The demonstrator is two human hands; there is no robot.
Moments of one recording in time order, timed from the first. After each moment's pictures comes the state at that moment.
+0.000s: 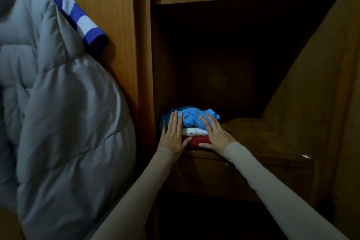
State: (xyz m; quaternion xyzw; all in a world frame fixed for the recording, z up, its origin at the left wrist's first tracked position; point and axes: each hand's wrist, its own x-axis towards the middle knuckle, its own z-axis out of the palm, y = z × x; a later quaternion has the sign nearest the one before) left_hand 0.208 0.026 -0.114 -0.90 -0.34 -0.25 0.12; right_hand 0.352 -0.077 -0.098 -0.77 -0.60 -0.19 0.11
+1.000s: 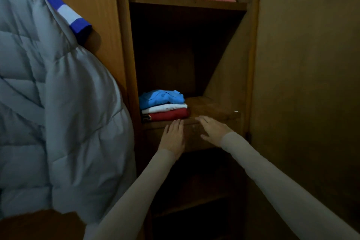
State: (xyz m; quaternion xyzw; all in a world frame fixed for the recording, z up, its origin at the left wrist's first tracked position) left_hand 0.119 -0.086 -0.141 -0.97 -0.12 -0.22 0.03; right_hand 0.198 -0.228 -0.100 -0.89 -0.44 -0.10 0.06
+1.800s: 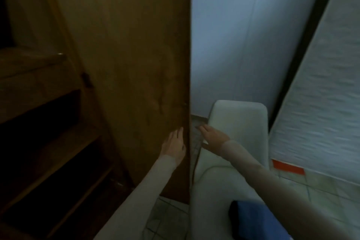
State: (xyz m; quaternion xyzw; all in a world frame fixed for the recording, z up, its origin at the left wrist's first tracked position) left_hand 0.056 -0.491 -0.331 -0.96 0.24 0.02 -0.13; right_hand 0.019 -0.648 -0.298 -0.99 -0.02 0.07 0.07
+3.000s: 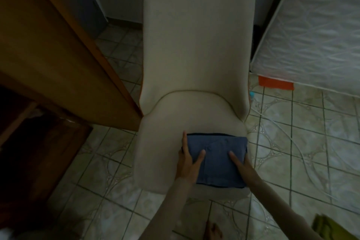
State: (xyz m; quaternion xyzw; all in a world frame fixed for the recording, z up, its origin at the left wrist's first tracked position) left_hand -0.068 -0.713 -0.719 -0.81 0.03 0.26 -0.53; right_hand -0.144 -0.876 -0.738 -0.66 0.42 0.09 0.62
